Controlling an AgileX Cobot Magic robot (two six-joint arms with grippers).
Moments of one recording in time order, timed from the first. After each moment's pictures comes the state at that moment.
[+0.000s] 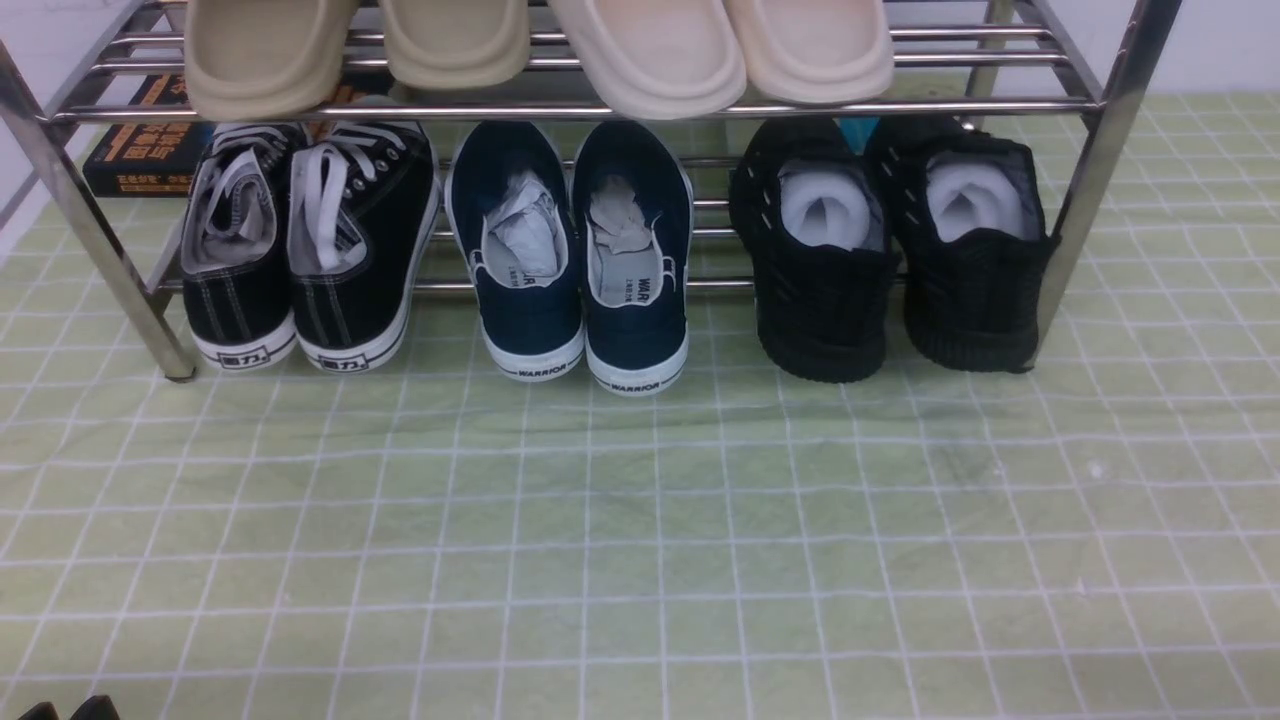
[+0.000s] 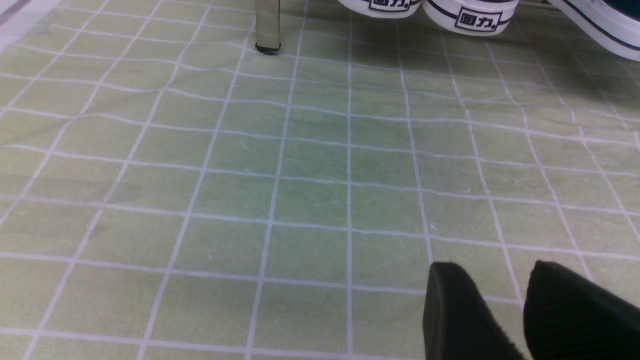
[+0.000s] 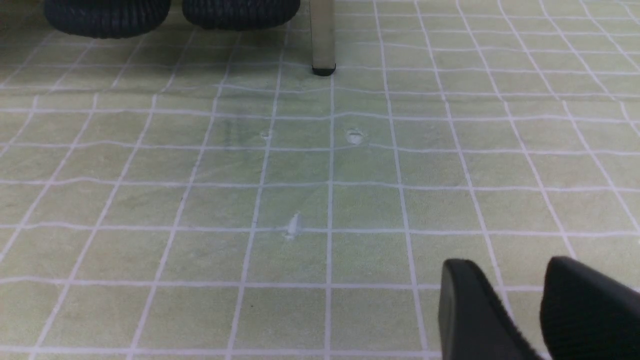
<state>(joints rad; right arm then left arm) -0.02 -0.01 0.01 0.10 0.39 -0.04 -0.04 -0.01 0.02 0.04 0.36 -0.14</state>
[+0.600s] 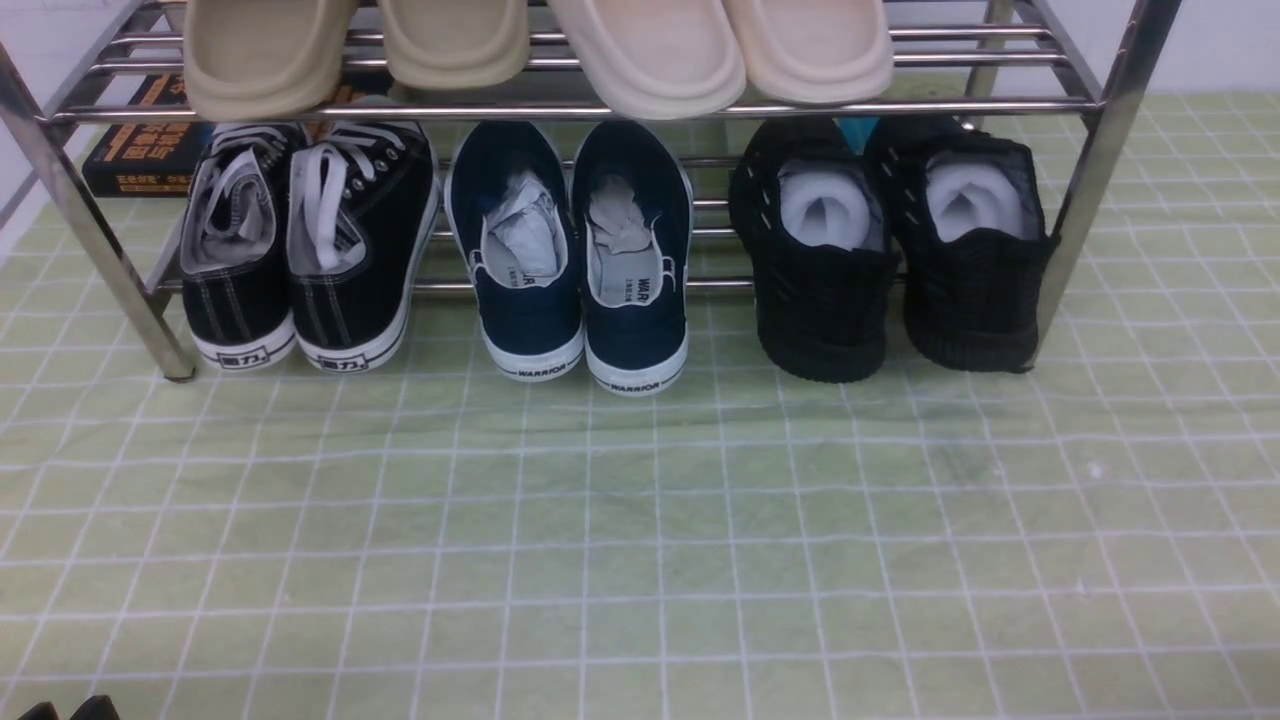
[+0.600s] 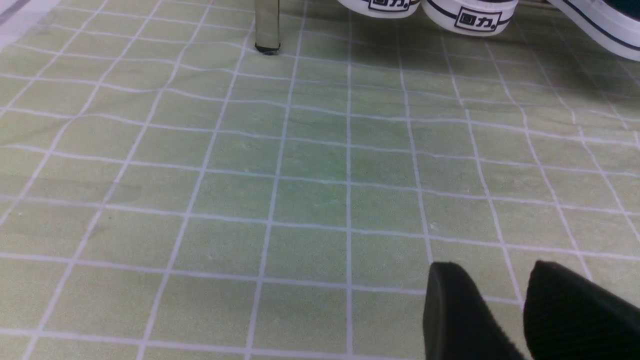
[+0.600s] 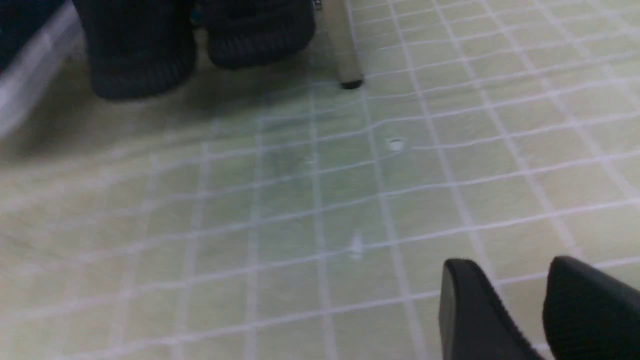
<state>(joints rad) -0.02 -0.01 0.02 0.30 0.38 0.10 -0.04 -0.01 0.02 0.04 0.36 -0.14</state>
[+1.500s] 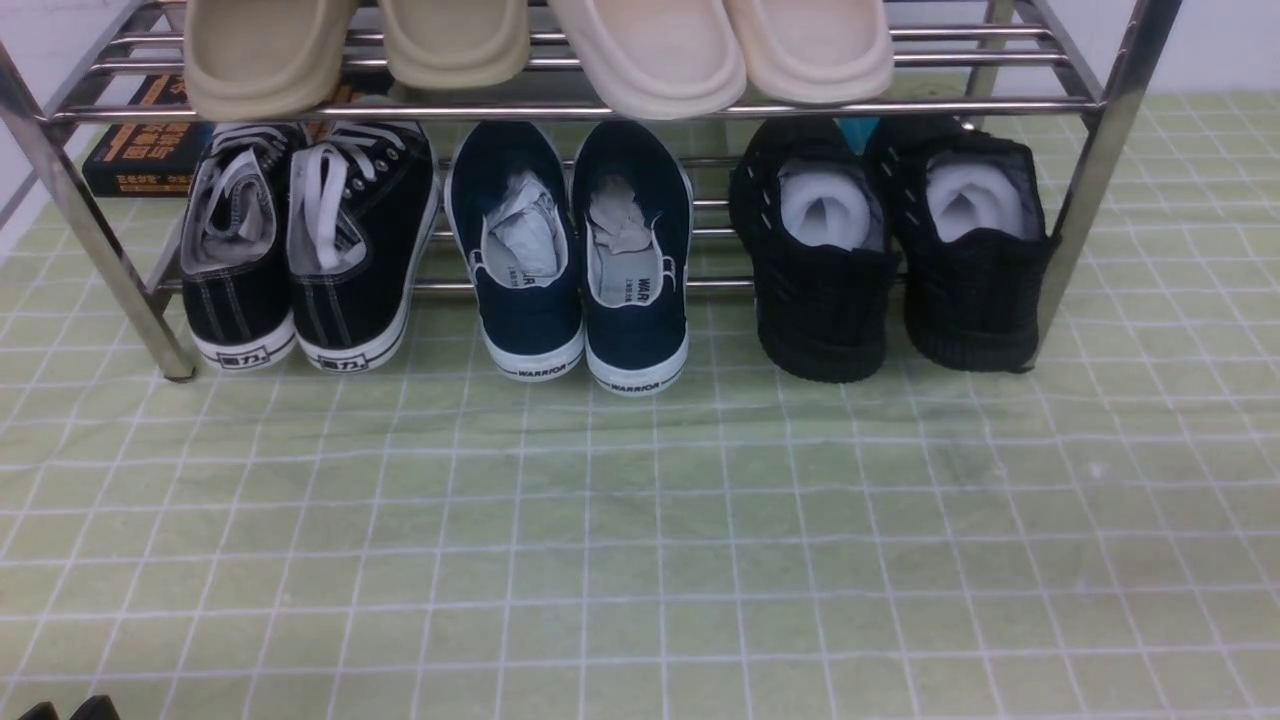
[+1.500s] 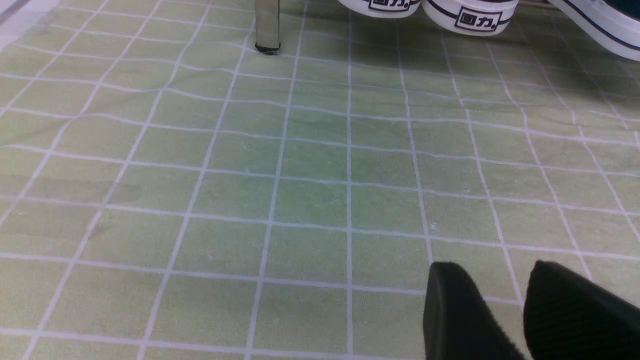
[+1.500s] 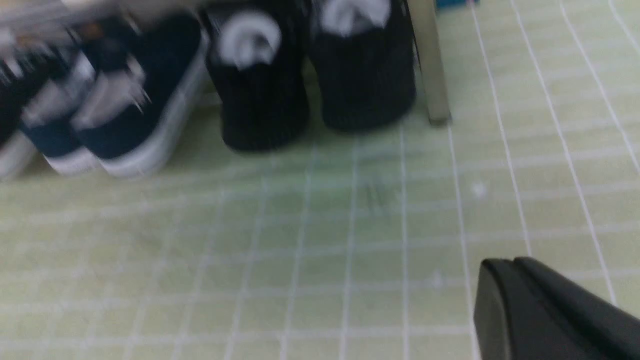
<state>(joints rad) -0.02 0.50 -0.58 0.33 0.74 -0.01 -0.04 -0.01 0.02 0.04 0.36 -0.14</state>
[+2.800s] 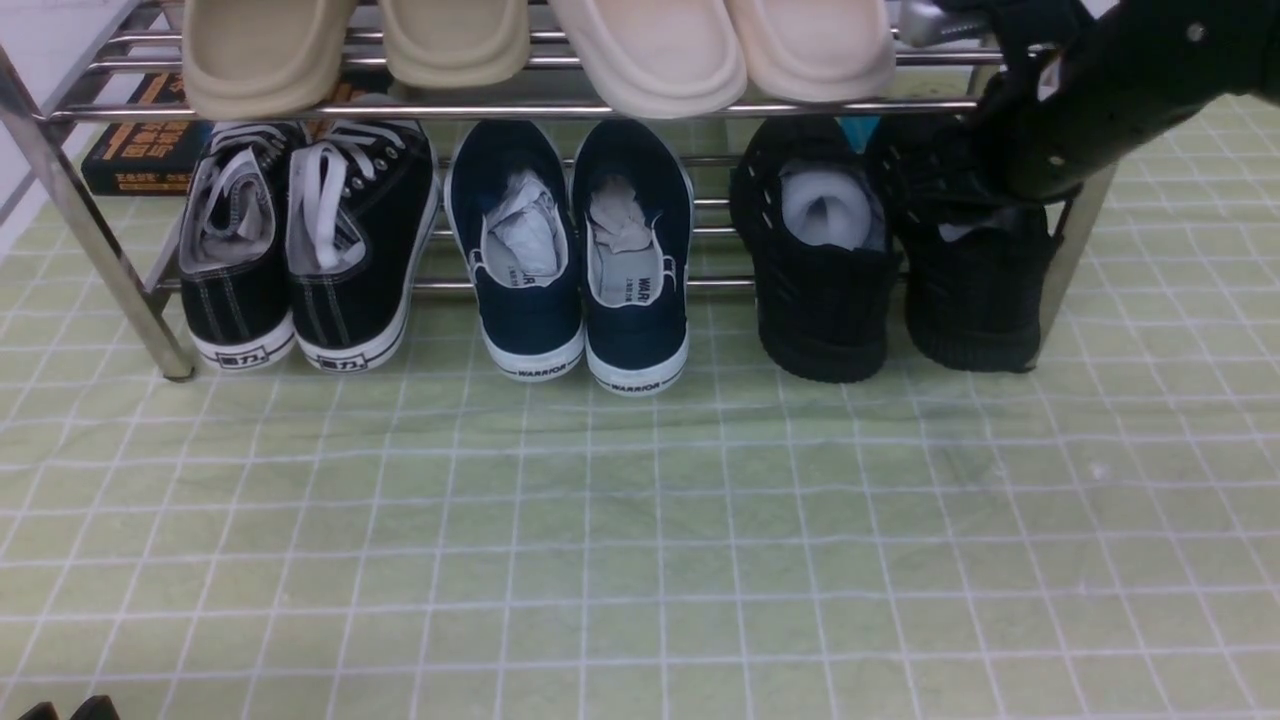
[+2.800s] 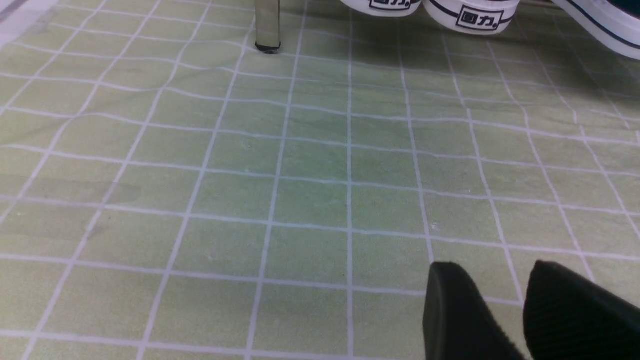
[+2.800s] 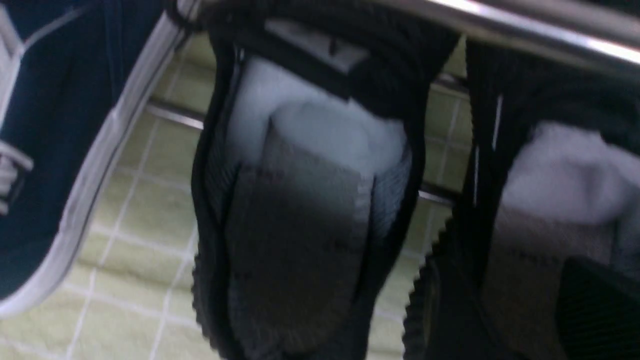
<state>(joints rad) 0.33 1.79 -1.56 -0.03 0.69 0.13 -0.04 -0.01 0.02 0.04 0.36 -0.14</state>
